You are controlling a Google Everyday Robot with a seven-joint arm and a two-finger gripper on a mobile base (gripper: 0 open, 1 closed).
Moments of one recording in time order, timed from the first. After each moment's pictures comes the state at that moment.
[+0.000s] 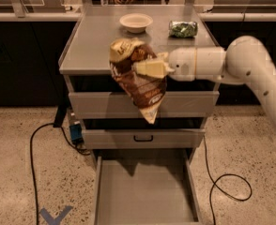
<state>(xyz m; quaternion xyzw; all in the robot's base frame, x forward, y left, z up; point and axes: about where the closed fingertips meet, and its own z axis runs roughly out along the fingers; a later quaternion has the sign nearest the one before) 0.624 -0.025 0.894 -0.40 0.66 0.42 0.48</state>
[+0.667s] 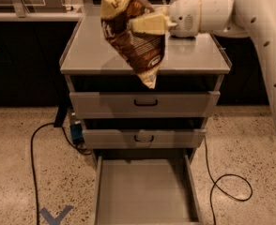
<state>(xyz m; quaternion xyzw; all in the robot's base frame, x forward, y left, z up) 0.649 -0.015 1.006 -0.45 0.61 0.42 0.49</state>
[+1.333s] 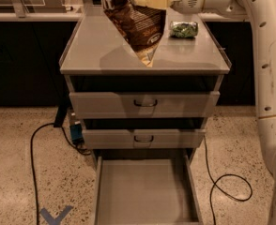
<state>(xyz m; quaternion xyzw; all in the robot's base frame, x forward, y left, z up) 0.675 -0.018 1.061 -0.45 0.57 0.44 0.52</state>
